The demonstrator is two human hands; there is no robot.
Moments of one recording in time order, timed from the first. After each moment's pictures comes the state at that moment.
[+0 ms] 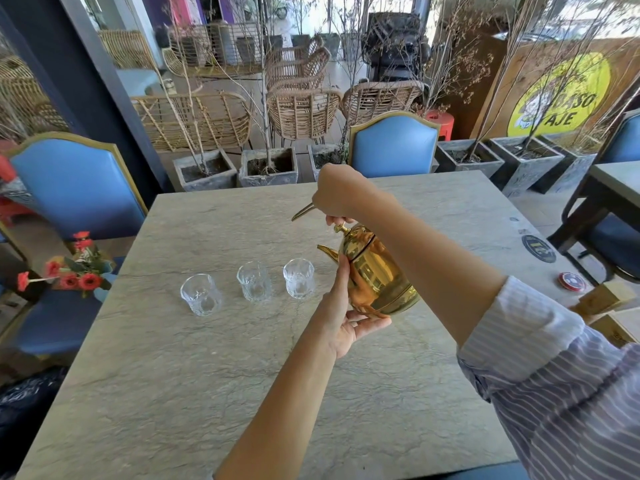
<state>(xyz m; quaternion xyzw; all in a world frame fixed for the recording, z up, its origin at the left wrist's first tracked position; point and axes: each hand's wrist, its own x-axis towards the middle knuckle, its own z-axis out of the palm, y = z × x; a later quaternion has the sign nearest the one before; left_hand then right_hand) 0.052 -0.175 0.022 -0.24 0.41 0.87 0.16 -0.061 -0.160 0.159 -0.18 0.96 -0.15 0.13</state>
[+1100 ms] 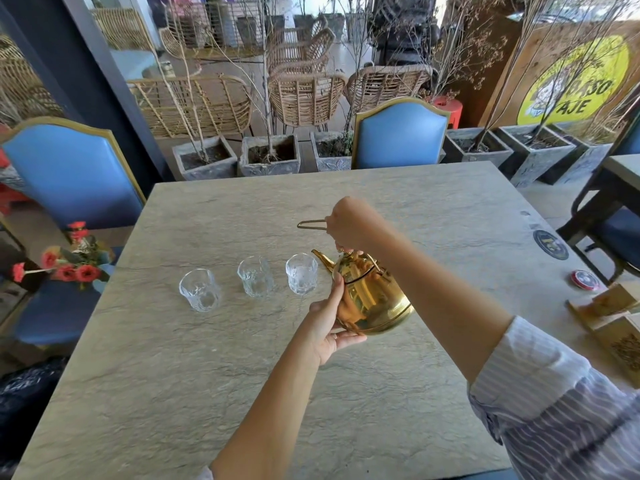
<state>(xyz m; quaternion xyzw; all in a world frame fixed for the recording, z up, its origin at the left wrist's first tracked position) 0.039 -0.205 -0.034 -0.31 0.48 0.80 0.19 -0.073 -0.148 0.087 -0.16 0.95 -0.22 0.14</state>
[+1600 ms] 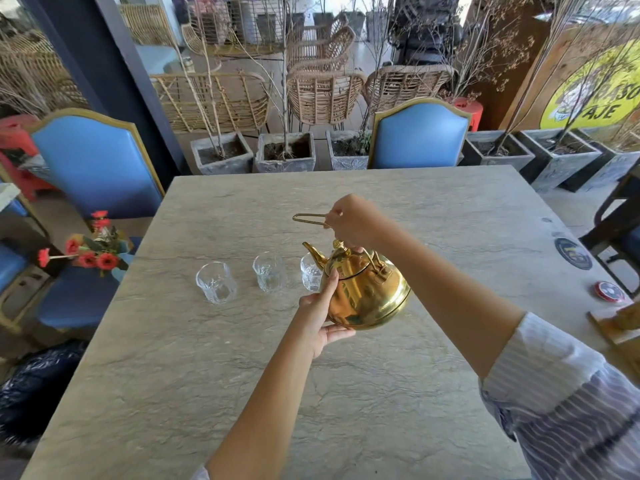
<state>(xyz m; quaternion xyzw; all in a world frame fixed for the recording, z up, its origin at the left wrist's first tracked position) 0.040 -0.237 -0.038 -0.34 0.47 0.80 0.14 -0.068 -0.167 0.086 -0.19 0.93 -0.29 0.16</state>
